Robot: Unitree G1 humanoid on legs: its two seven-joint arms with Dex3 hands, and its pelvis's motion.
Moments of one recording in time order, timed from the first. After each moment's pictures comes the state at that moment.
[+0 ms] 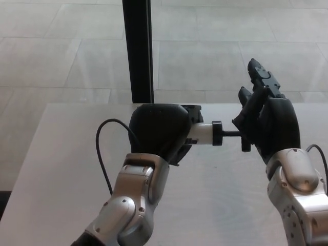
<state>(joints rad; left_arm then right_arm) -0.57 0.14 -0.53 0.20 0.96 0.34 0.15 -0.44 -0.03 -0.05 -0.06 0.08 0.32 -0.10</state>
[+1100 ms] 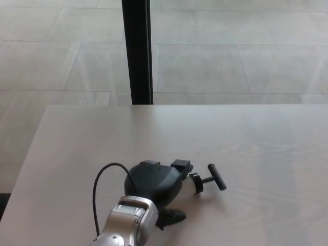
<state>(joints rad) -0.45 0.21 -0.66 0.28 0.92 0.33 -0.10 -0.48 -0.23 -0.37 -0.06 0.20 0.37 -0.10</state>
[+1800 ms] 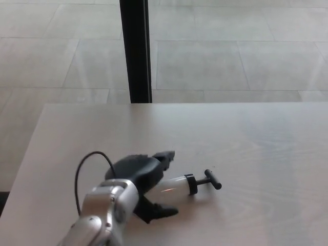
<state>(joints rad) -0.47 0.28 -0.47 0.14 0.79 0.38 -0.36 -0.48 -0.25 -0.36 -0.05 0.21 0.39 -0.10</state>
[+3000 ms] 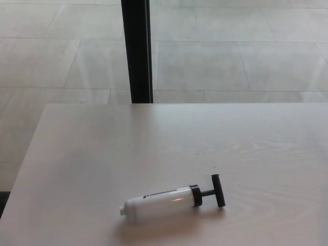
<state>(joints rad) -0.31 0.53 0.55 0.20 0.28 0.34 -0.46 -0.27 -0.51 -0.63 0.04 0.25 0.39 -0.03</state>
